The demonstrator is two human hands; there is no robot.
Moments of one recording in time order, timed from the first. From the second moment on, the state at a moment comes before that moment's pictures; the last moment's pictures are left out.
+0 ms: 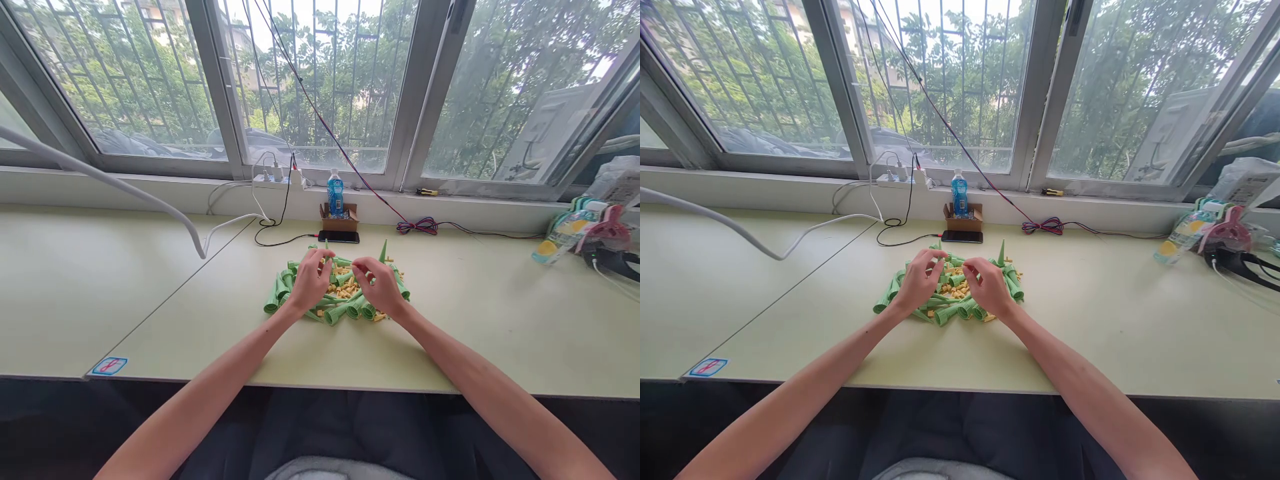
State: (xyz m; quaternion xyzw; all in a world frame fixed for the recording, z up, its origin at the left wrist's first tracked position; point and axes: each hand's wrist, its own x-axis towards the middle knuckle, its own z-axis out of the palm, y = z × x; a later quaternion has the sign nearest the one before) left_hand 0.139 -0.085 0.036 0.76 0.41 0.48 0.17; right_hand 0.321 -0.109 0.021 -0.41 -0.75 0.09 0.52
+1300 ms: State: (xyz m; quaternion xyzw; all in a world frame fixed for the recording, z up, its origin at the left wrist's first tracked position) left_hand 0.141 -0.089 0.037 0.74 0.38 0.50 0.26; right_hand 0.321 -0.108 0.021 -0.37 -0.78 0.11 0.48
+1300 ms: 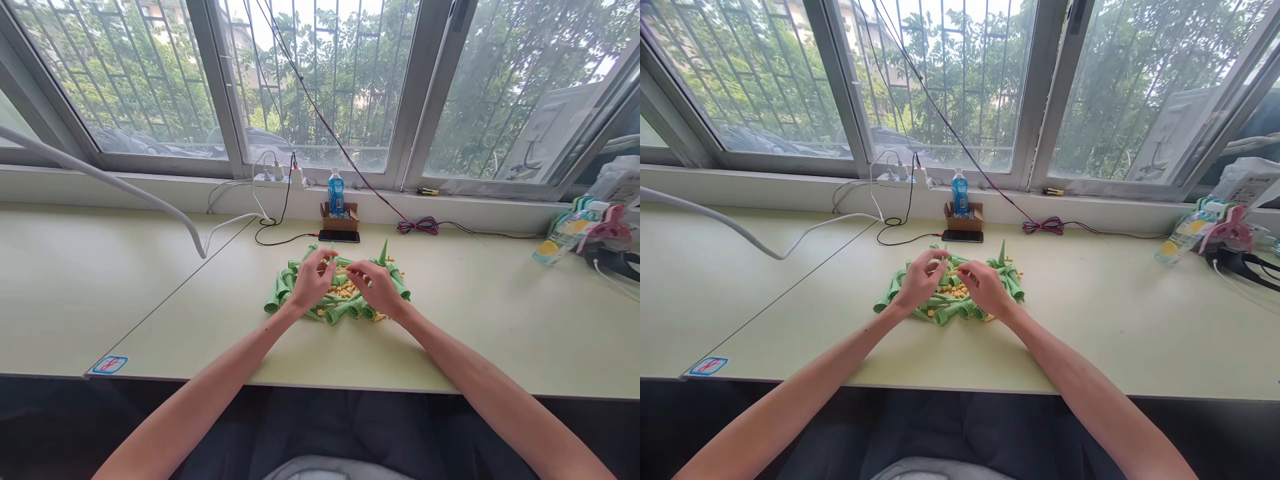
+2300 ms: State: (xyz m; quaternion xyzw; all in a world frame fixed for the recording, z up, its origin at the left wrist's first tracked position) left_hand 0.142 -0.094 0.041 0.70 0.36 0.50 0.35; right_hand 0.320 -0.110 0.022 -0.37 -0.76 0.19 0.50
